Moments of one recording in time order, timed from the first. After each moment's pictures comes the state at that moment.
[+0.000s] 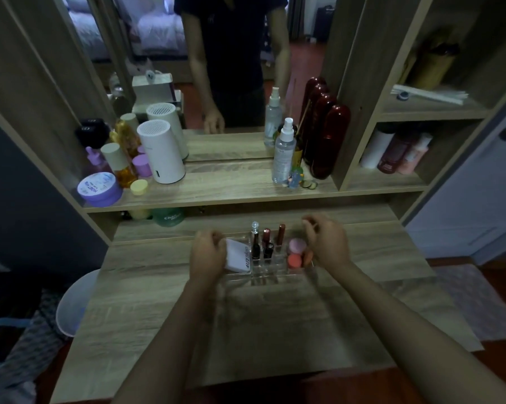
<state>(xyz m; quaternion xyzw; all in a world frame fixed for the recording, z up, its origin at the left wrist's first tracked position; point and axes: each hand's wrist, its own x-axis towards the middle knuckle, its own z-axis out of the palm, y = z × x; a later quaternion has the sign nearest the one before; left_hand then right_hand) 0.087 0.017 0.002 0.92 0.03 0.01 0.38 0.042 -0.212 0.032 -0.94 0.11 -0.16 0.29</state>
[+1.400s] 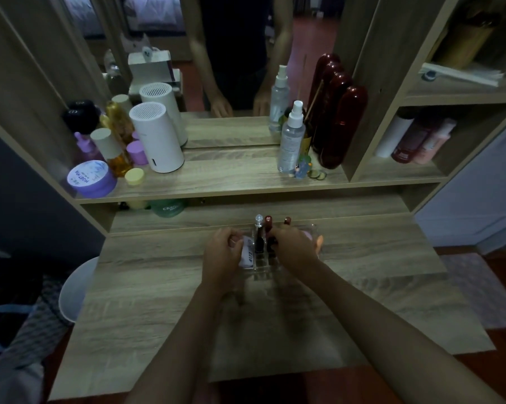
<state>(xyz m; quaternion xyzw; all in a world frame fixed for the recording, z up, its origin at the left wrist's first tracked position) 0.083 0.002 -0.021 0.91 -0.07 0.04 0.41 0.059 -0.151 0.026 -0.98 0.04 0.11 0.13</state>
